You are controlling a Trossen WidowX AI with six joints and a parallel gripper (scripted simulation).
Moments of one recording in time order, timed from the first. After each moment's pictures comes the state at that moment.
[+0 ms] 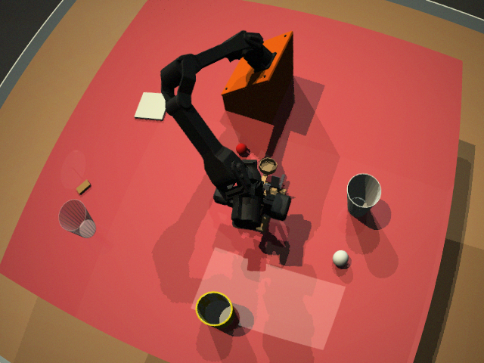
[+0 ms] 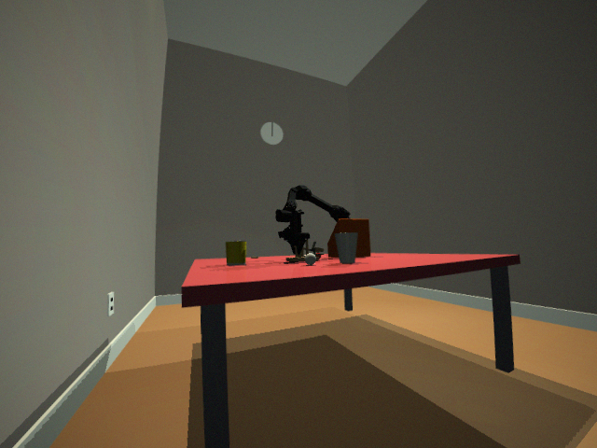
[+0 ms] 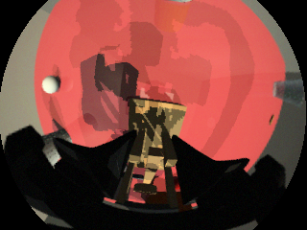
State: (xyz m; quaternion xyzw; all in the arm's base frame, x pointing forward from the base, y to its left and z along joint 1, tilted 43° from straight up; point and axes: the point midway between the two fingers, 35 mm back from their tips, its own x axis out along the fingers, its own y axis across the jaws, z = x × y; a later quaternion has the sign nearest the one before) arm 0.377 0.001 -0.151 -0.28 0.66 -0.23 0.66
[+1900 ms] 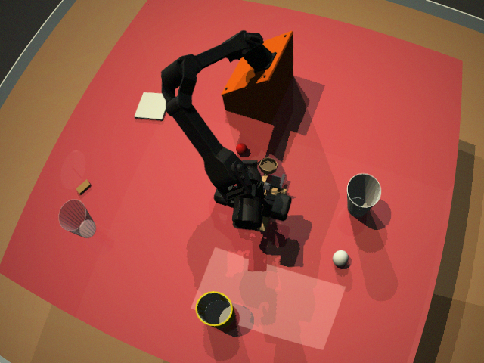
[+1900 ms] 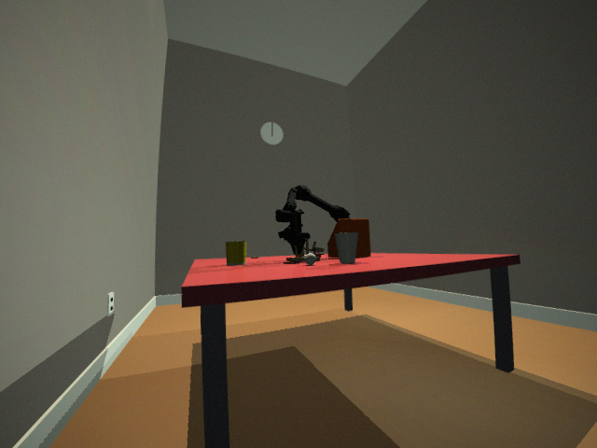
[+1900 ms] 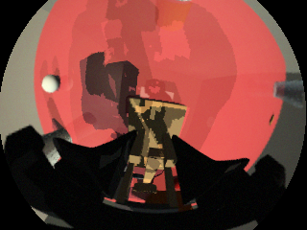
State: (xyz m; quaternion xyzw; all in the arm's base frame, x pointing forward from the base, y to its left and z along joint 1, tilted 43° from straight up) arm 0.377 0.002 -0.150 -0.28 0.66 -0.23 0.66
